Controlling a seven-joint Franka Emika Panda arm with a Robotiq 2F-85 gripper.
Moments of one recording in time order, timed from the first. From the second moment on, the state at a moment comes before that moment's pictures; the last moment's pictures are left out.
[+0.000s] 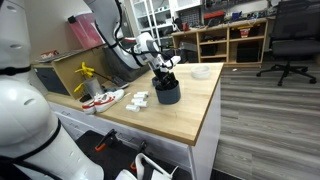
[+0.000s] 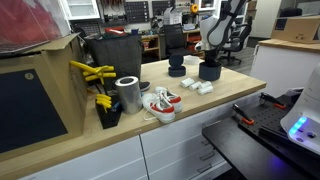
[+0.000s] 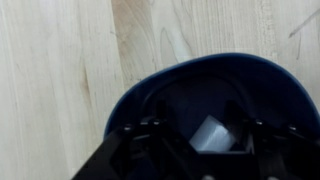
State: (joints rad) arm -0.07 0.40 -0.04 -2.24 -0.59 2.64 -0.99
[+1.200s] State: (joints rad) arm -0.07 0.32 -0.01 -2.24 -0.41 2.53 -0.98
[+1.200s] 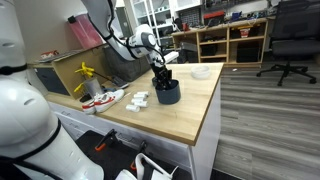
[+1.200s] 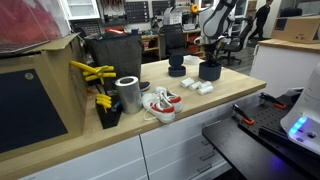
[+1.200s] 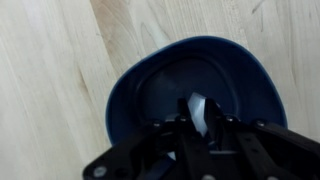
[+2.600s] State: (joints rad) arm -0.09 0.38 -0.01 -2.24 -0.28 2.65 -0.75
